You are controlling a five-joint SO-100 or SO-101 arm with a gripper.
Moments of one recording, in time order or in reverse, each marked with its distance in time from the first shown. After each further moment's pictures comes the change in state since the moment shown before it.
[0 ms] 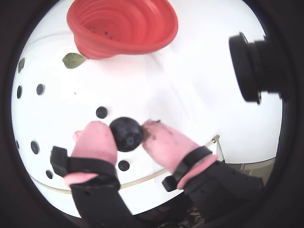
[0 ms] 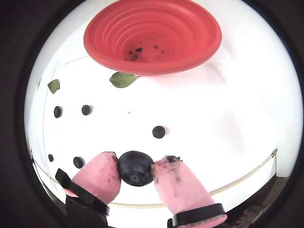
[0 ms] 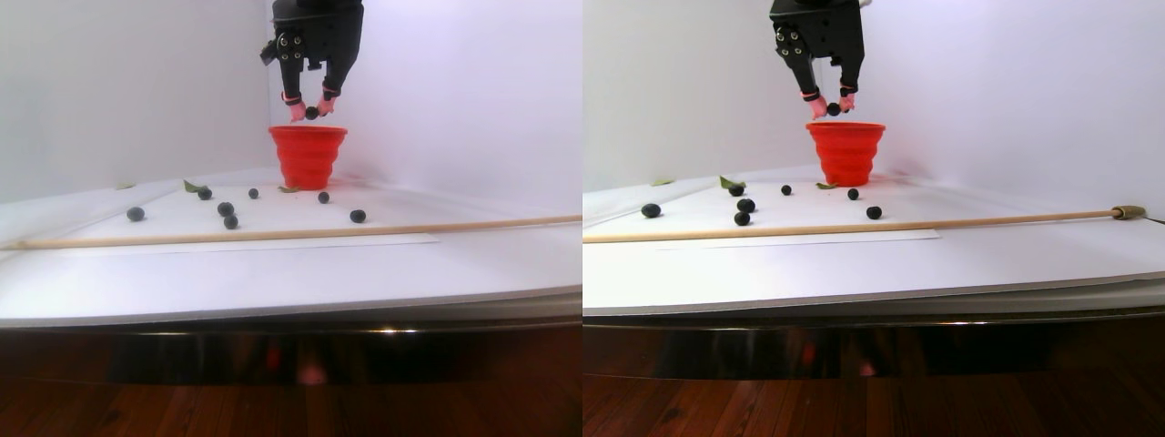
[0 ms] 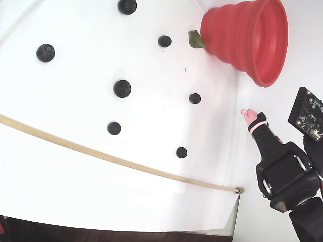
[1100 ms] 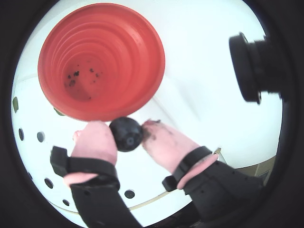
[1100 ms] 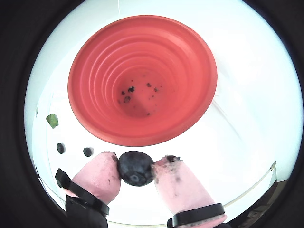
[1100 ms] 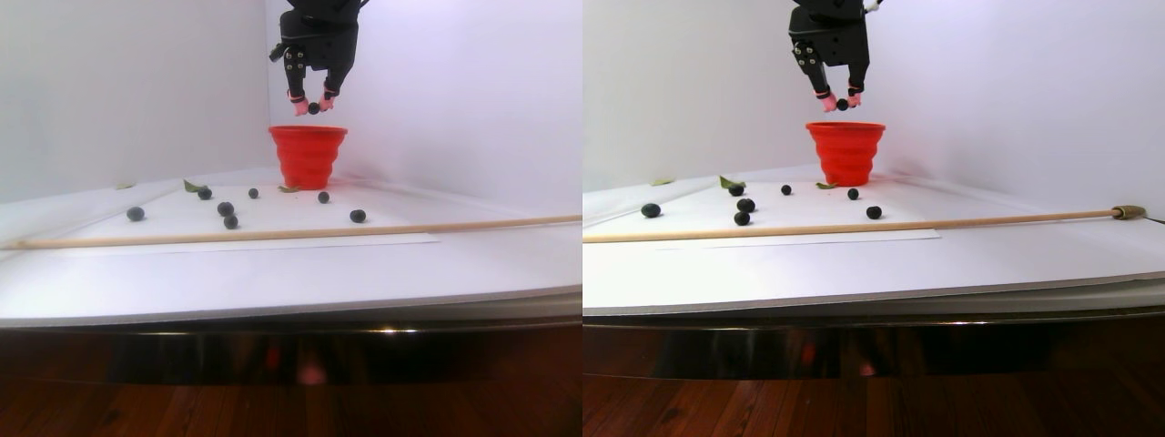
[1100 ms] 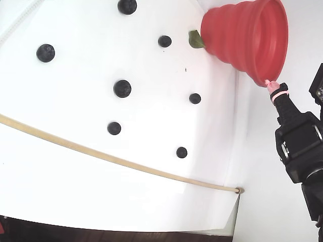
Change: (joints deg) arm 0.0 -11.1 -13.9 -4.5 3.6
